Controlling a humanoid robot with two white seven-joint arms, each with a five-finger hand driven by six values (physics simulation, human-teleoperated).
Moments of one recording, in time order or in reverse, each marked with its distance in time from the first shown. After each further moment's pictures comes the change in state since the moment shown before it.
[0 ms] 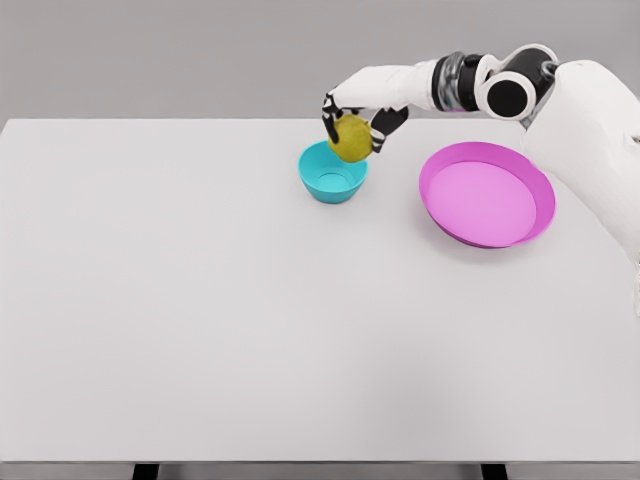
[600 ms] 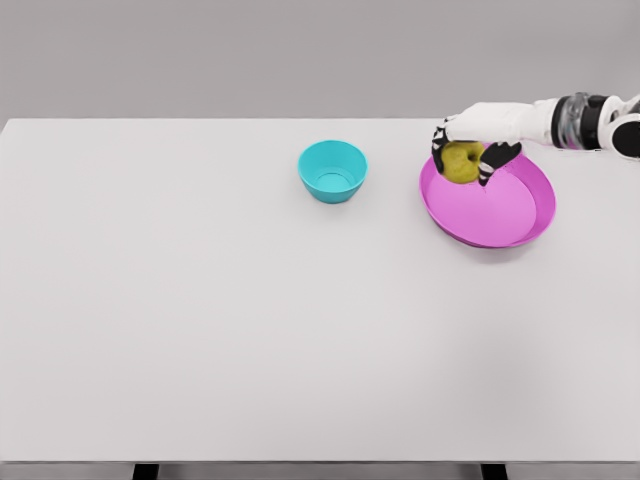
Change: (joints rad) left arm 0.000 0.000 0.000 0.000 0.000 0.000 0.000; right arm 0.115 -0.306 -0.005 -0.102 -0.049 -0.061 -0.001
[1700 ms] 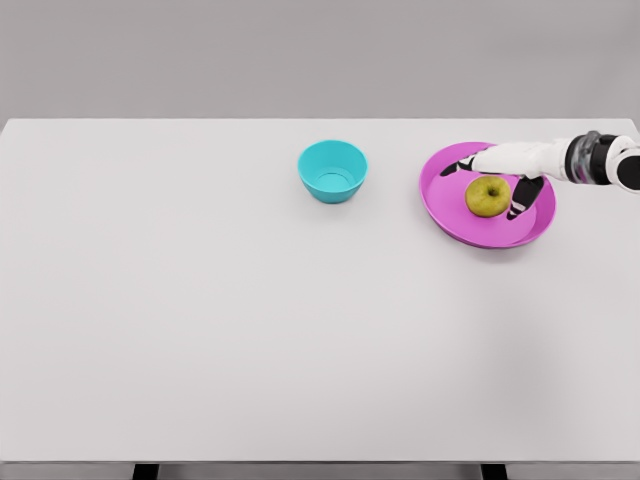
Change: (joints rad) left arm 0.000 0.000 0.000 0.000 0.000 0.000 0.000; right arm 0.080 -0.032 0.028 0.068 0.001 0.097 0.000
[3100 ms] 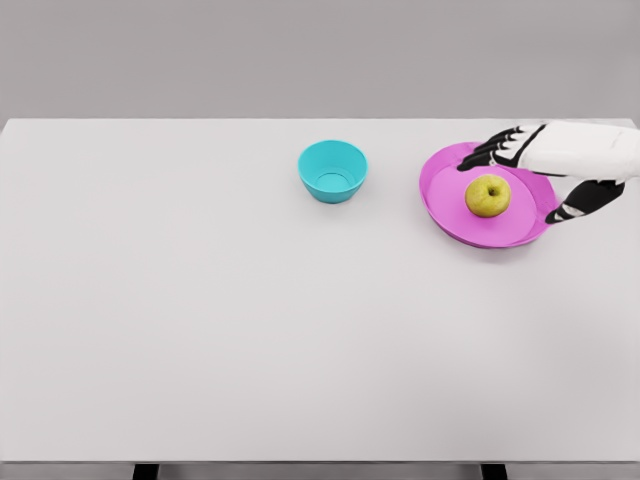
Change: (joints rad) left arm 0.000 0.000 0.000 0.000 0.000 0.000 0.000; right arm 0.081 -0.493 -0.098 -0.720 -0.325 -0.008 -0.045
